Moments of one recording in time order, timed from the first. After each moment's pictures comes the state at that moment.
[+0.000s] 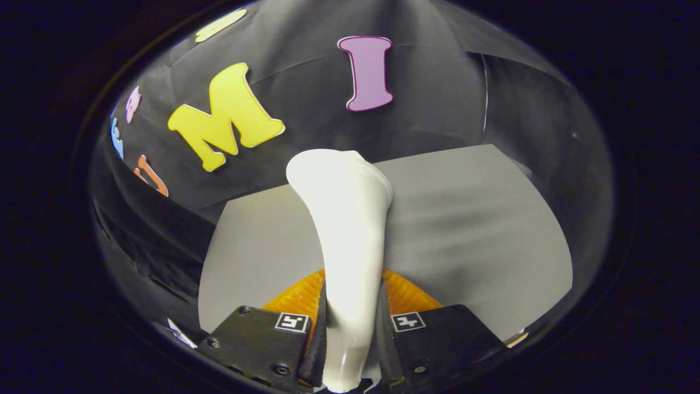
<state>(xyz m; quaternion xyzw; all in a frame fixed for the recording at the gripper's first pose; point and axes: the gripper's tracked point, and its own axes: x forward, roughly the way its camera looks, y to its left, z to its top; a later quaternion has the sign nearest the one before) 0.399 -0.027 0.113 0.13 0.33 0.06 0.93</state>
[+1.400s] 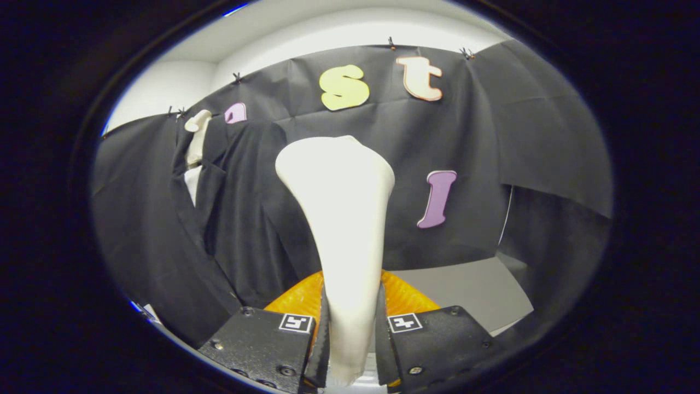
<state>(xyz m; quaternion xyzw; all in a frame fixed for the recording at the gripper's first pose) 0.166 0.080 0.340 0.03 0.05 0.12 0.99</state>
